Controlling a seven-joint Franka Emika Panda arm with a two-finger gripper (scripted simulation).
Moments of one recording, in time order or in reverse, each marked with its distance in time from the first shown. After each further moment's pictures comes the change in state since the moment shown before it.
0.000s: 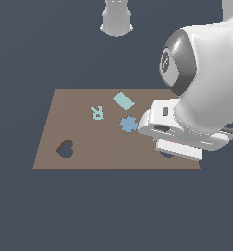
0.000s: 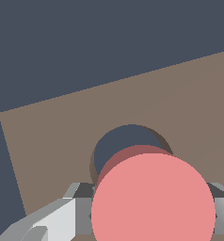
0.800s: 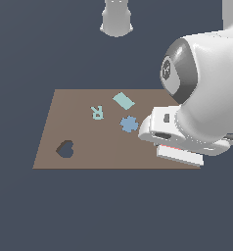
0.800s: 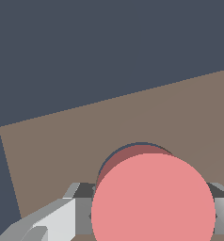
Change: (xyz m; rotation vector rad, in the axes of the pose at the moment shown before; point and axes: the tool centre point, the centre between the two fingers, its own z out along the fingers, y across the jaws) arm 0.012 -0.005 0.006 0.000 -0.001 -0.019
